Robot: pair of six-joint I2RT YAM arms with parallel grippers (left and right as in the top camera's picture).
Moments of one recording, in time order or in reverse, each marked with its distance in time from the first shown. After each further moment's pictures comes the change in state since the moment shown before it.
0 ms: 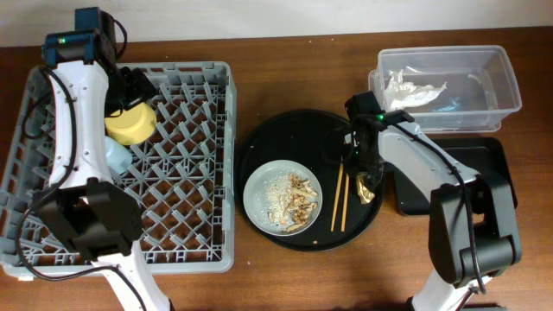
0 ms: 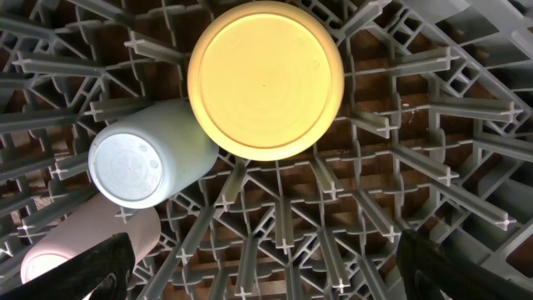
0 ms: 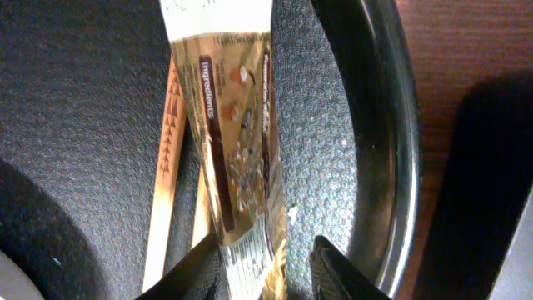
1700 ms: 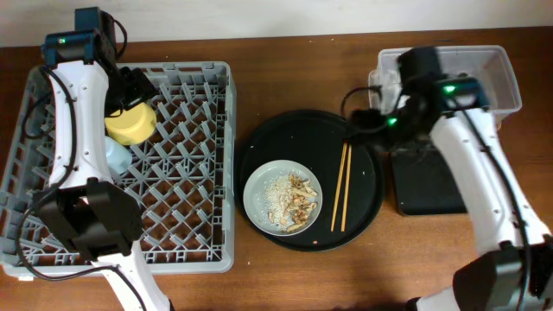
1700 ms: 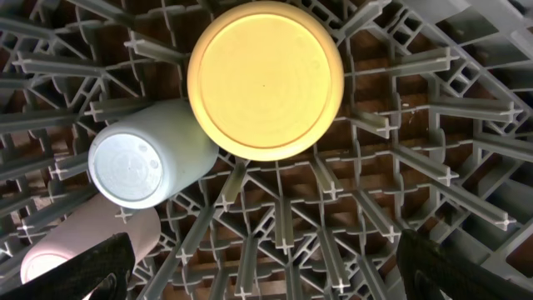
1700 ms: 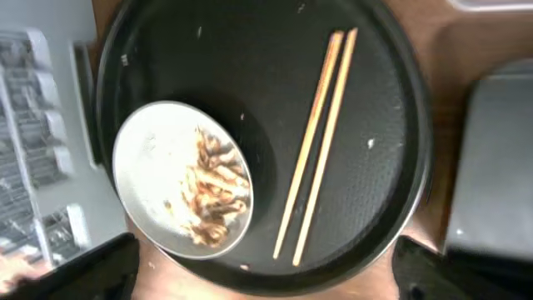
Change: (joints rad) left arm 0.000 0.000 0.000 0.000 0.000 0.000; right arm -0.107 -0.208 0.307 -0.373 -0.369 -0.031
